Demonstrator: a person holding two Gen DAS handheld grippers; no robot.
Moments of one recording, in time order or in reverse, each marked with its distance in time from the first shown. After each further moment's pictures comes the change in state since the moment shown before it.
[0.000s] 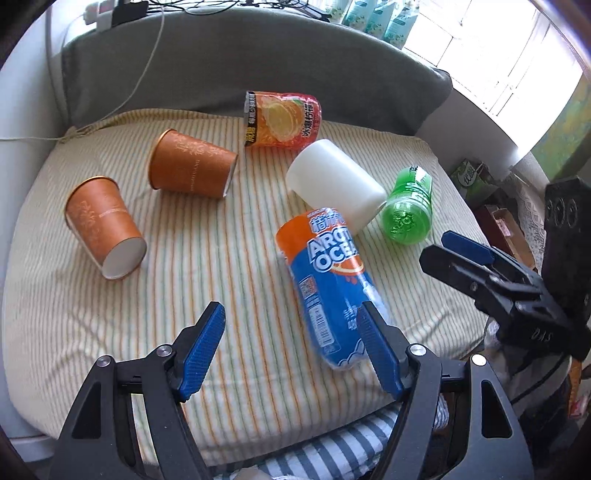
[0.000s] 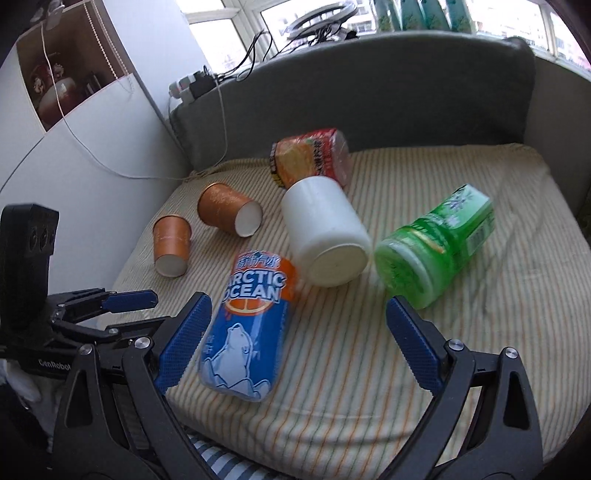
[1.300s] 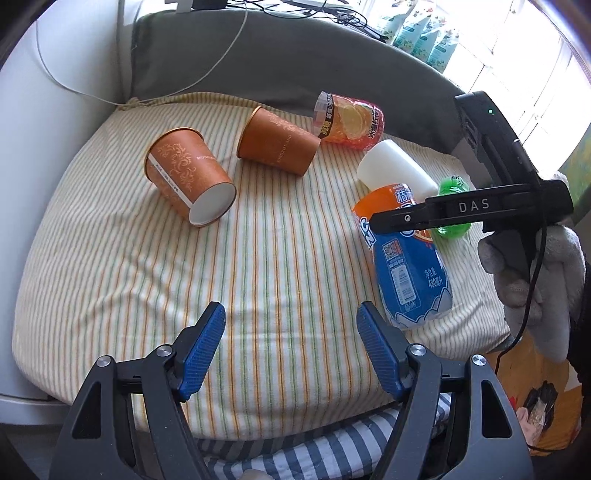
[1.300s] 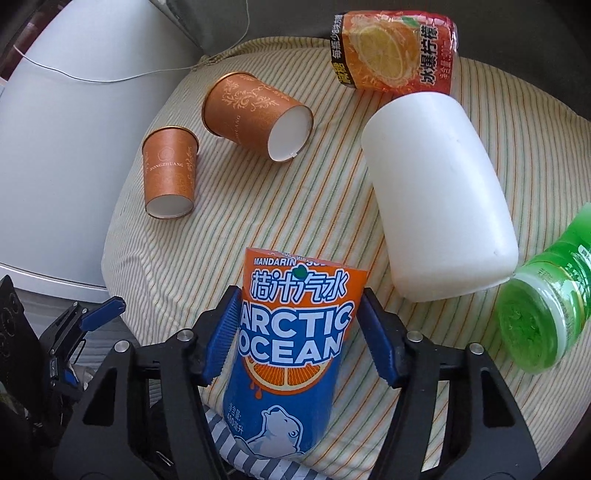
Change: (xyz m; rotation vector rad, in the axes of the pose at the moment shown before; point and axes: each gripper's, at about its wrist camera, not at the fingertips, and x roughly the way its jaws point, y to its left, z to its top) left arm -0.024 0.046 -0.043 -0.107 -0.072 0.076; right arm 0.117 0.038 0.037 -0.082 0.475 0.058
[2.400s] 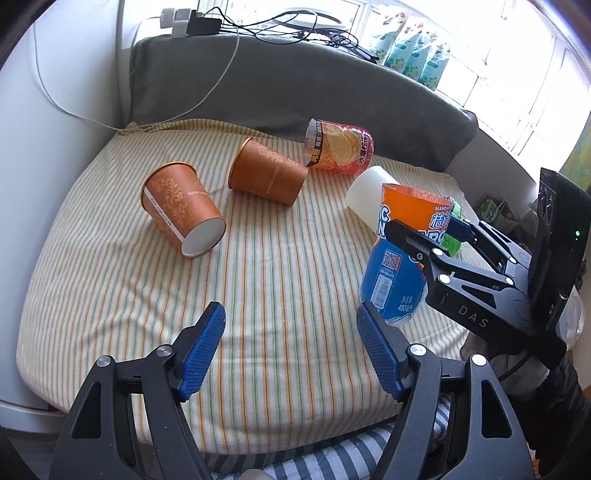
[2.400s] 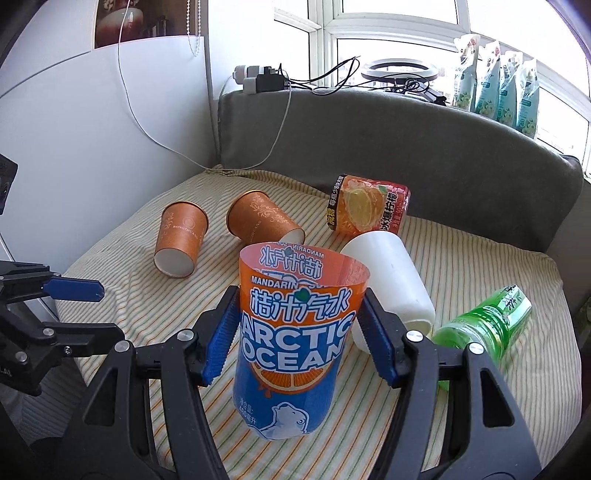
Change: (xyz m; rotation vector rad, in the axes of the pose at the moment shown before) left arm -0.014 -0.016 0.011 0.012 -0.084 0.006; right arm -0.049 0.049 -0.071 -0.257 -0.614 -0.274
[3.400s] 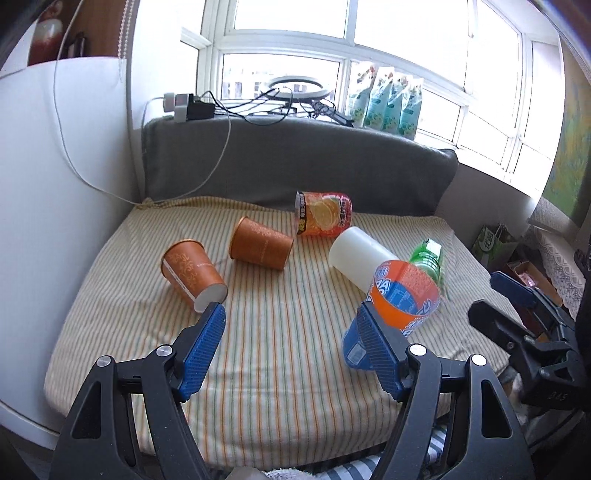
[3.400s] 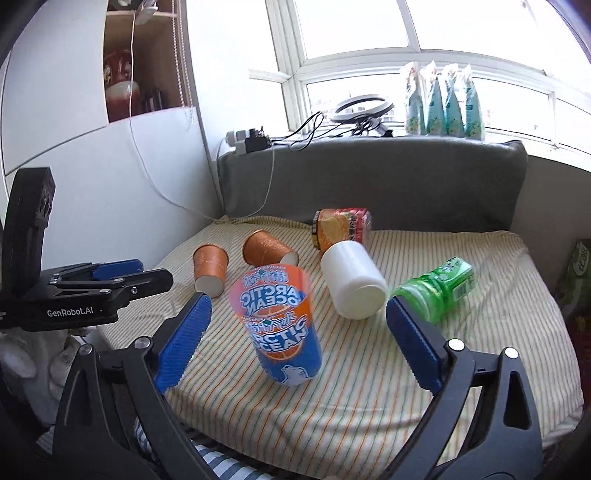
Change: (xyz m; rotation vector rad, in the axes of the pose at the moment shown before) left arm -0.060 -0.037 -0.008 0.081 -0.287 0.087; right arm -0.127 -0.012 -0.036 0.161 -0.198 -0.016
